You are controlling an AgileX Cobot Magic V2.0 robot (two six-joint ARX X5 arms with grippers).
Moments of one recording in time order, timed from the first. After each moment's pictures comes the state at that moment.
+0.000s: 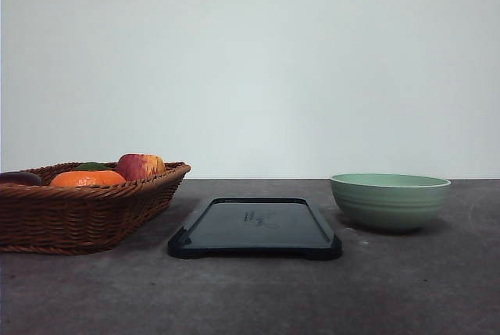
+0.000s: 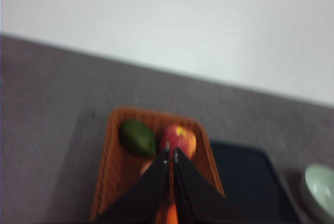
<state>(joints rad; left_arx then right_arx) -0.05 0.50 0.74 -0.47 0.13 -0.27 0.07 0.65 0.72 -0.36 -0.32 0.11</state>
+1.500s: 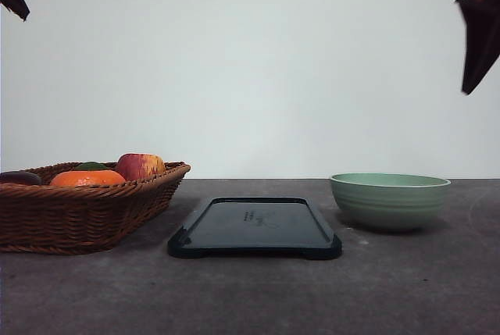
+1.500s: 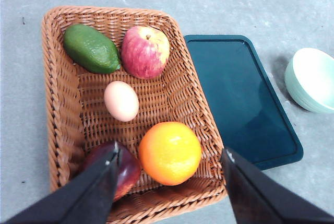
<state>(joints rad) -0.06 0.89 0.91 -0.66 0.34 -0.07 0.12 1.23 1.06 -0.80 -0.19 0.10</state>
